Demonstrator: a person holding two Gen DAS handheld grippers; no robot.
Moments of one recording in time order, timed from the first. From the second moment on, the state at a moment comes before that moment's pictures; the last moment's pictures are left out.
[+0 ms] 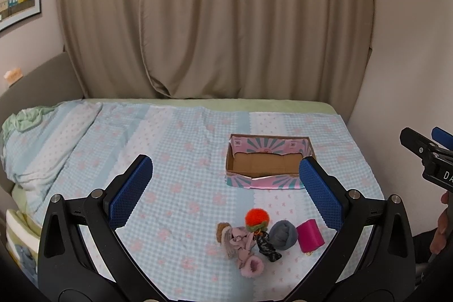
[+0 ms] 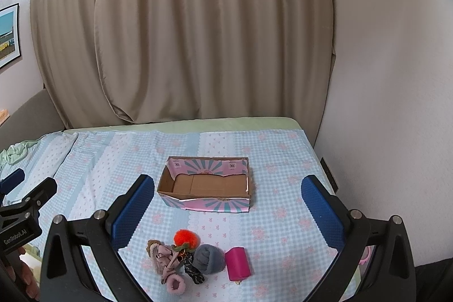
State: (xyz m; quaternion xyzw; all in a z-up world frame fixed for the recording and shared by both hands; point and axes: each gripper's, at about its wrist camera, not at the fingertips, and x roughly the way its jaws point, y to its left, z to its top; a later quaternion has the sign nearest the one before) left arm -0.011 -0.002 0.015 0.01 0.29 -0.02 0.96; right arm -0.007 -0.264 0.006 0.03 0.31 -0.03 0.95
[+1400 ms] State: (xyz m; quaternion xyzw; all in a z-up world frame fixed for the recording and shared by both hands) left arm -0.018 -0.006 0.011 0.01 0.28 -0.03 0.96; right arm -0.007 -0.257 0.001 0.03 0.30 -0.03 0.95
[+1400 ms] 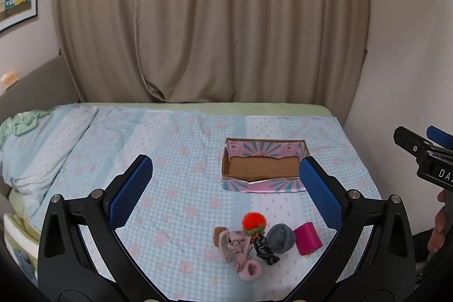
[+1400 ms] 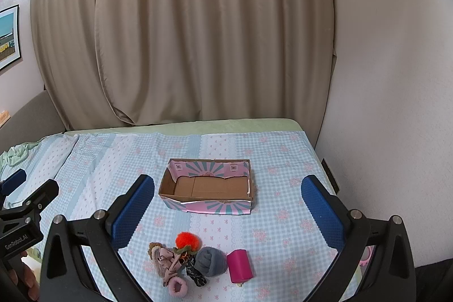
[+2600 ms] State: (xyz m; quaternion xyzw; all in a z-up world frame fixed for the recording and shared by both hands) left arm 0.019 -0.017 -0.120 -0.04 0.42 -0.01 0.91; right arm 0.022 -0.295 -0.101 0.06 0.42 0.01 0.91
